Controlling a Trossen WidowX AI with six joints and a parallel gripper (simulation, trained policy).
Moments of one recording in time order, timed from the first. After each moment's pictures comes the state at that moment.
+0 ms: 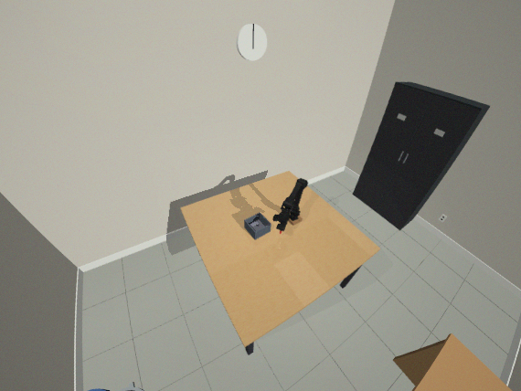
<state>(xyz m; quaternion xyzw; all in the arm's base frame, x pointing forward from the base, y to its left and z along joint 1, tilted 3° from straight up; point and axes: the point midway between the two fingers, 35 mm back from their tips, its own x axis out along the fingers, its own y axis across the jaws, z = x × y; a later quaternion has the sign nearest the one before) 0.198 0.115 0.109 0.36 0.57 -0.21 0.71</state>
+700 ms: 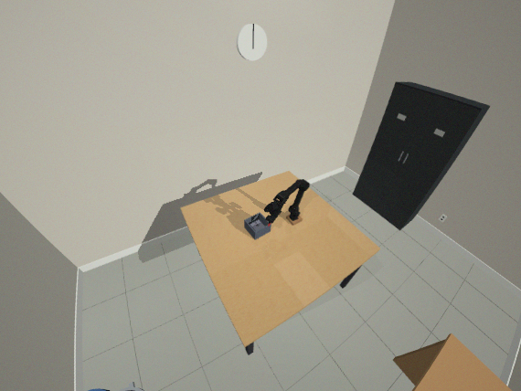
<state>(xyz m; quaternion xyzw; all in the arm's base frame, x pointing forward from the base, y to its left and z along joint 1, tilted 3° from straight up) 0.259 0.050 0.166 0.38 0.48 -0.25 0.75</state>
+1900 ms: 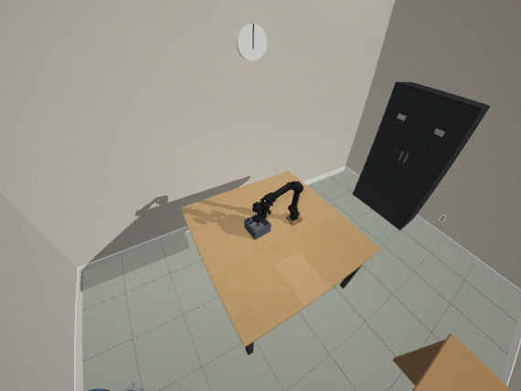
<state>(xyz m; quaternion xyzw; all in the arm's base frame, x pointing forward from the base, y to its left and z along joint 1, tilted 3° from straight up) 0.322 -0.026 0.125 0.40 0.47 -0.33 0.71</state>
